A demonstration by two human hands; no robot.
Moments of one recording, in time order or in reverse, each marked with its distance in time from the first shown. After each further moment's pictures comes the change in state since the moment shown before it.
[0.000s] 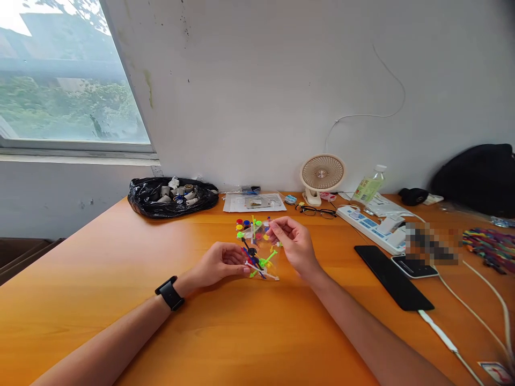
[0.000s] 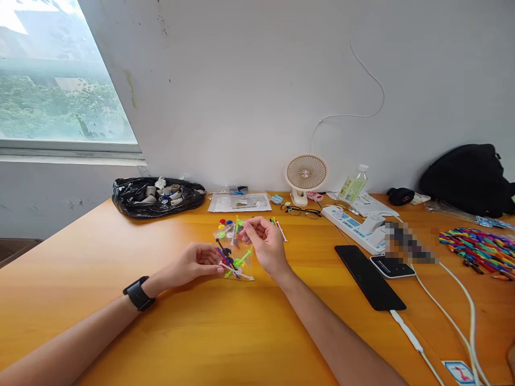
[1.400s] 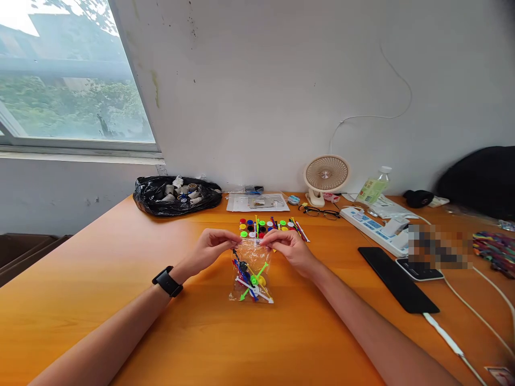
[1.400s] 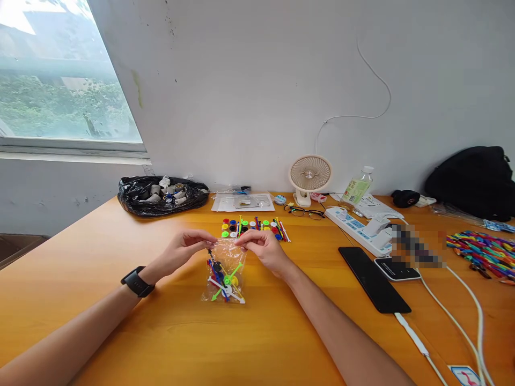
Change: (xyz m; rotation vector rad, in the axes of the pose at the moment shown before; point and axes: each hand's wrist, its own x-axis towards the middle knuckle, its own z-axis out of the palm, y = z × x) left_hand -0.004 0.013 -0.029 0.079 0.283 0.231; right_hand 0.005 0.023 -0.011 -0.070 -0.351 0.061
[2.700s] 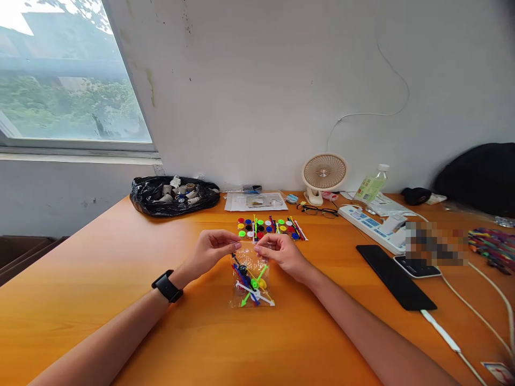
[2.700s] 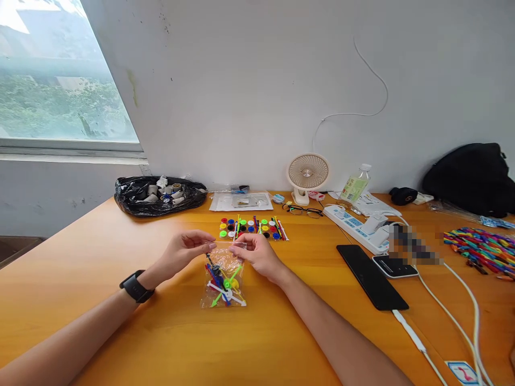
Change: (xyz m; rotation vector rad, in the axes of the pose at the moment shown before) left_hand -0.002 -0.006 0.013 -0.063 0.085 -0.049; right_hand -0.004 0.013 0.016 0.097 -0.012 0.201
